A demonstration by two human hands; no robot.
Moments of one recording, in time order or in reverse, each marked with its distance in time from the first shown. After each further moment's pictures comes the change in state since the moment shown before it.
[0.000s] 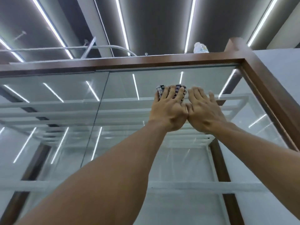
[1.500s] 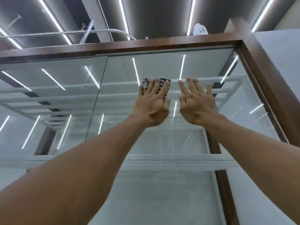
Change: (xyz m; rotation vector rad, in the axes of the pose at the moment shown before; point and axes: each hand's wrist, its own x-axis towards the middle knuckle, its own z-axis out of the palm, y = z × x) left_hand -0.055 -0.020 -0.004 0.046 -0.022 -0.021; right_hand -0.039 -0.007 0.005 0.017 0.011 -0.007
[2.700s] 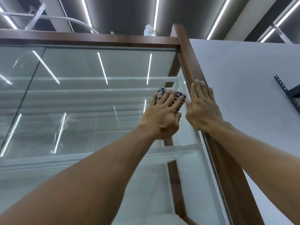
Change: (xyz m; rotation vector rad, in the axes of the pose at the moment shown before) left_hand 0.004 0.189 0.054 0.005 -0.075 0.321; right_hand -0.077 0.171 -0.054 -0.113 -0.002 0.117
